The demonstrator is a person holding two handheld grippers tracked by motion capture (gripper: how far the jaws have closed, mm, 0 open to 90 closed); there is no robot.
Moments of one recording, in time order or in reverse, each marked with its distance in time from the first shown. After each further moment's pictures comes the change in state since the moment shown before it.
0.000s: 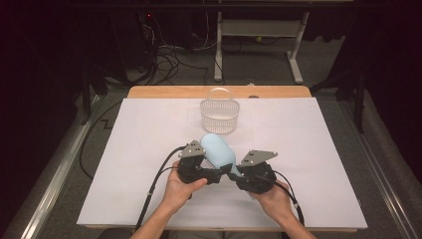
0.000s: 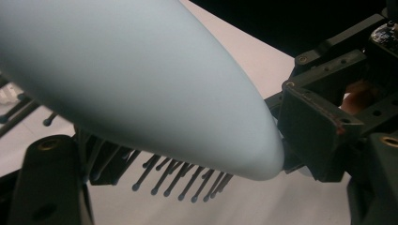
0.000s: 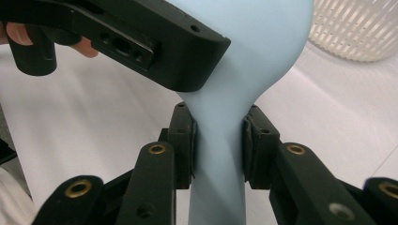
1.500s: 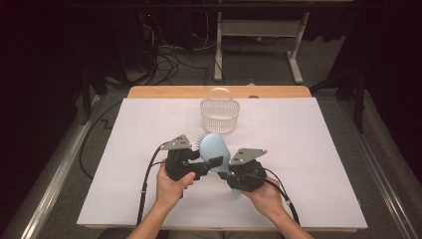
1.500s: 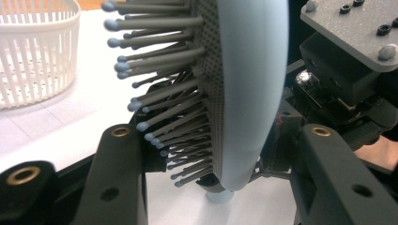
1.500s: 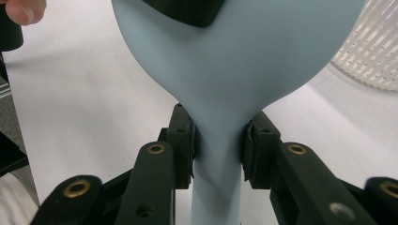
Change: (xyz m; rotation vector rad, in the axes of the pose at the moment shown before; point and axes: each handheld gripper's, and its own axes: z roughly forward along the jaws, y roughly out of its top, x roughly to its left) left arm 0.002 0.017 -0.035 -0.029 -0.095 -0.076; right arm 0.009 0.016 0.012 -0.014 0.045 -0.041
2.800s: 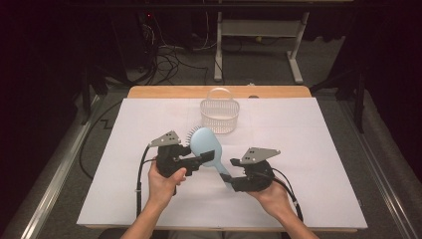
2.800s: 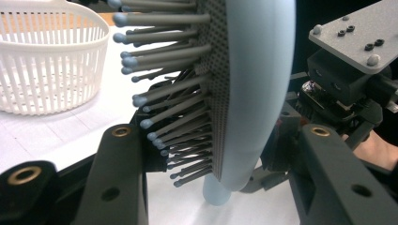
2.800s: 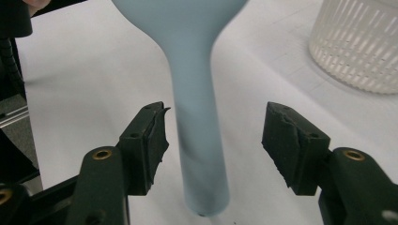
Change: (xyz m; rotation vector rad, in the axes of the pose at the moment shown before) left arm 0.008 0.005 -0.022 -0.041 0.034 -0.011; right arm -0.014 -0.014 -0.011 -0.097 0.038 0.039
